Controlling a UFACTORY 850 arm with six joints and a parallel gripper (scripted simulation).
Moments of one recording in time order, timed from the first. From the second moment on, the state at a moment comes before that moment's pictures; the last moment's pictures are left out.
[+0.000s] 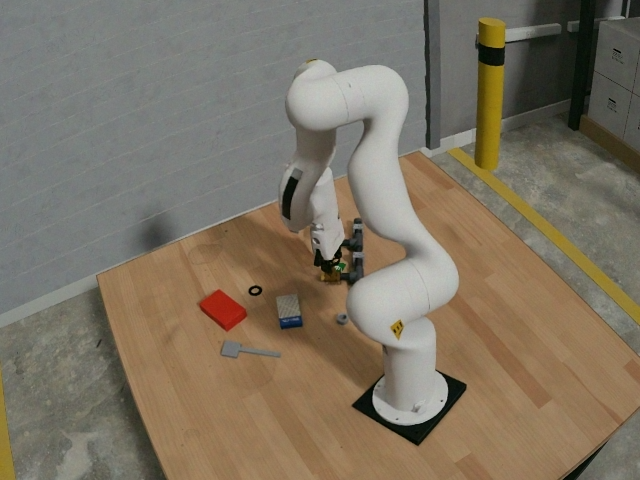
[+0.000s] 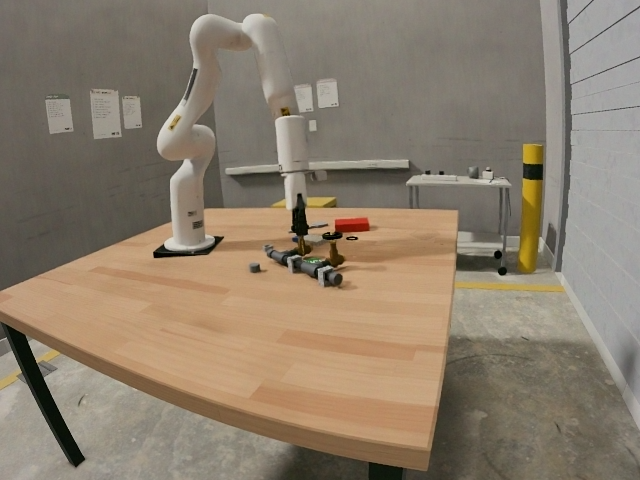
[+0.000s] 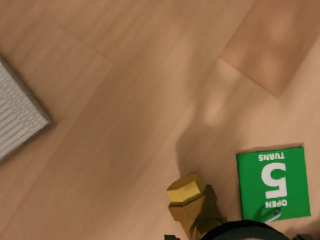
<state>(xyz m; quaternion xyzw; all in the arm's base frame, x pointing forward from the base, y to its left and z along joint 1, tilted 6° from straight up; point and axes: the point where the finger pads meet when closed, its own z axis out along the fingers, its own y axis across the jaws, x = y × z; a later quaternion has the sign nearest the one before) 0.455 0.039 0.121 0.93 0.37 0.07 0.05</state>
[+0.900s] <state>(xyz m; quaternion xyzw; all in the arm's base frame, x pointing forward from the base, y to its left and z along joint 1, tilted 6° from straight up) 0.455 0.039 0.121 0.82 0.57 0.05 0.03</state>
